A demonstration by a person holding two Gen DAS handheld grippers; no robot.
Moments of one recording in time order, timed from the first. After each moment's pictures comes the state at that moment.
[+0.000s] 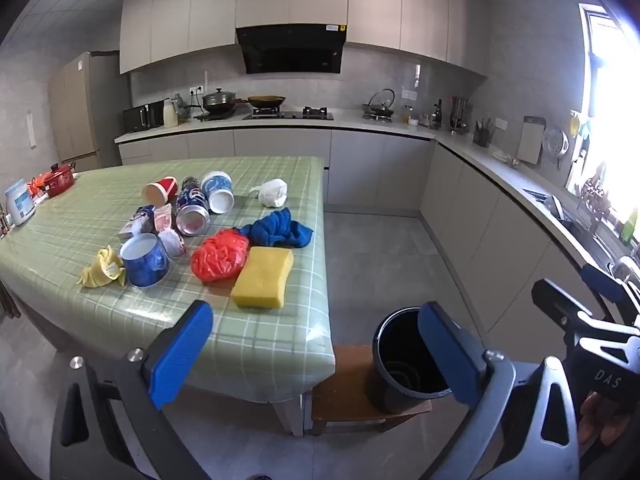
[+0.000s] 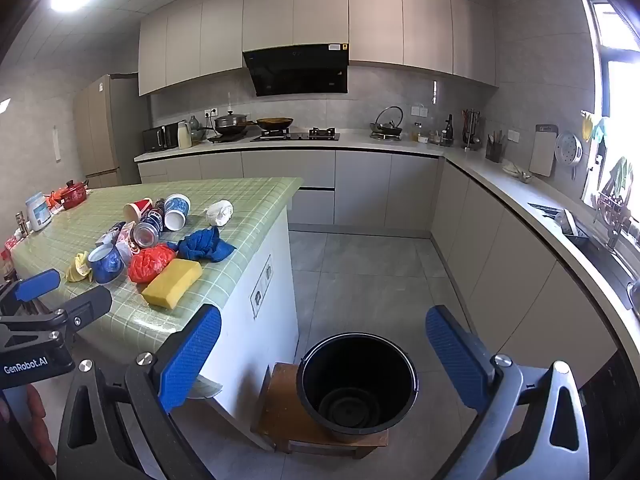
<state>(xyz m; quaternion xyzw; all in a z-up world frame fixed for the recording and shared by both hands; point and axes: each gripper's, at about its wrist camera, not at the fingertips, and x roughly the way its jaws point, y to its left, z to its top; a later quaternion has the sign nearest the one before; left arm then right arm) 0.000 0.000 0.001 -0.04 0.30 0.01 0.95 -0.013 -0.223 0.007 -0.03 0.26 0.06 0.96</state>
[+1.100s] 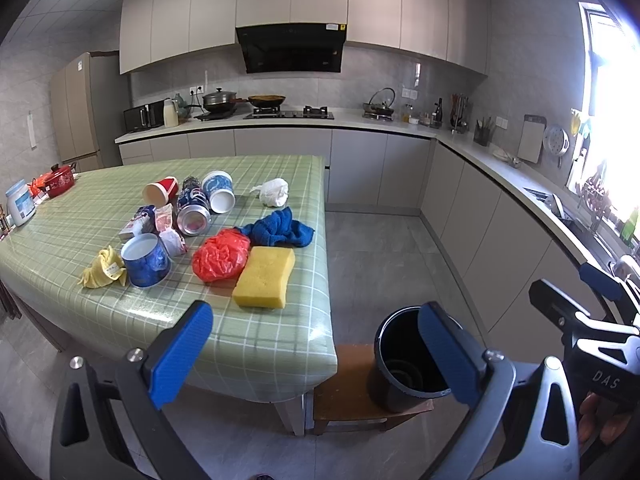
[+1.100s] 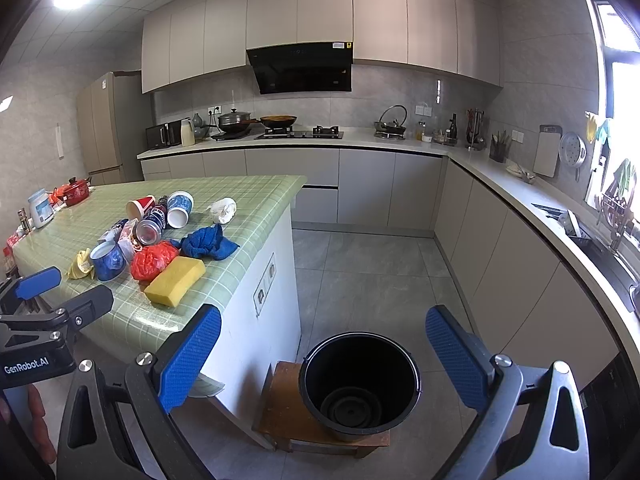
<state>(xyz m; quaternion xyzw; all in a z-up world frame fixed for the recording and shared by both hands) -0.002 0.004 -0.008 -0.03 0.30 0.02 0.95 -0.012 -0.221 0.006 -0.03 0.27 0.06 0.96</state>
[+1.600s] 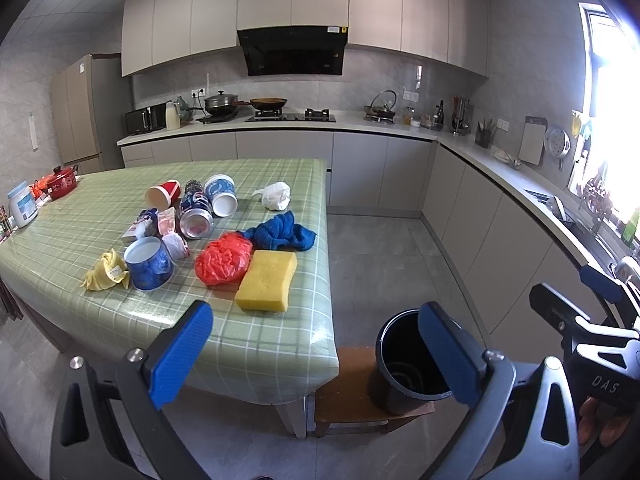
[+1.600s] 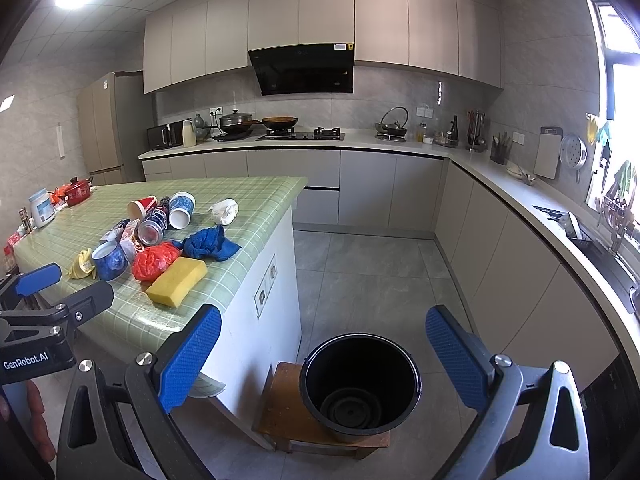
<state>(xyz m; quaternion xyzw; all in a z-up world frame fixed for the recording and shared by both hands) 0.002 0.000 0.002 -0.03 0.30 0.02 0.95 -0.010 -0.219 0.005 -0.03 0.26 0.07 0.96</state>
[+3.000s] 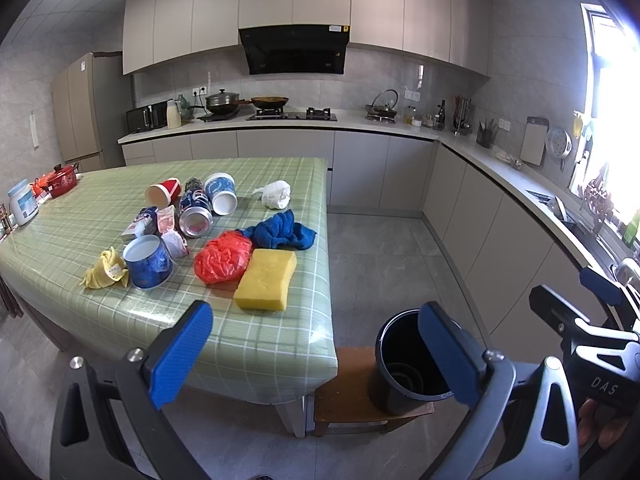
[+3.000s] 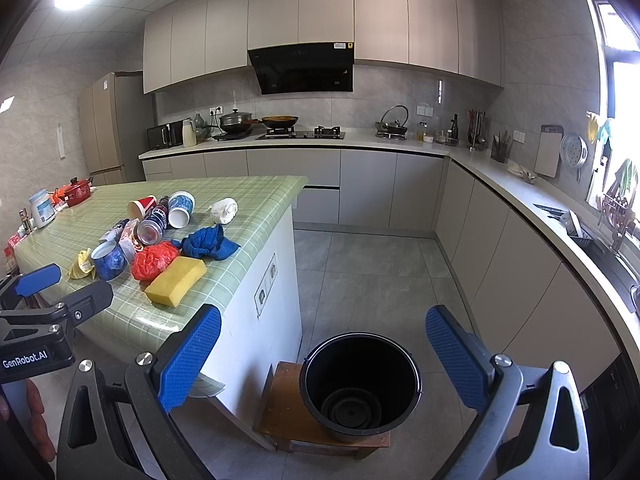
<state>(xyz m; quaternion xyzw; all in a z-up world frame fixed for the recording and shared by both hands) 0.000 0.000 0.003 -0.03 0.30 0.02 0.95 -0.008 -0.213 0.002 -0.03 0.26 0.07 0.96</state>
